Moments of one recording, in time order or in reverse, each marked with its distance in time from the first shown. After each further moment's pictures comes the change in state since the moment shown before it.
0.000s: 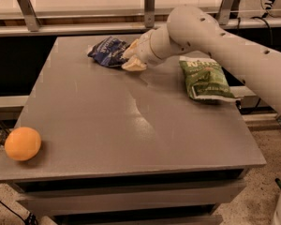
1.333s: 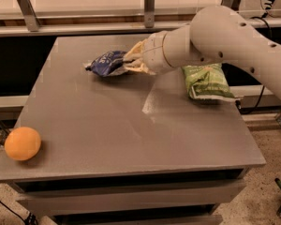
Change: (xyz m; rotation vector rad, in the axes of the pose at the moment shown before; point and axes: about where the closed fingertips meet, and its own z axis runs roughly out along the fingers) arm -0.050 0.045 -0.079 0.073 -0.093 -0.232
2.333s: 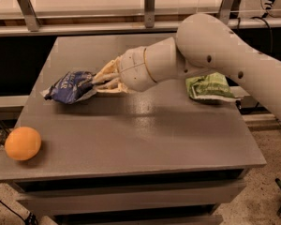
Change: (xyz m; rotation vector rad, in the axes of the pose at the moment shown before) arm -0.090 0.062 0.009 -0.166 -0.308 -0.099
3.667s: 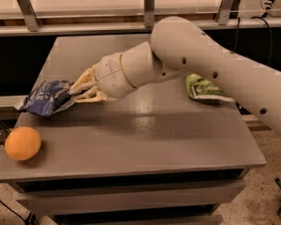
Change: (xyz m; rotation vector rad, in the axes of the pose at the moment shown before) arm -0.041 0.014 0.040 -0.083 -0.089 -0.036
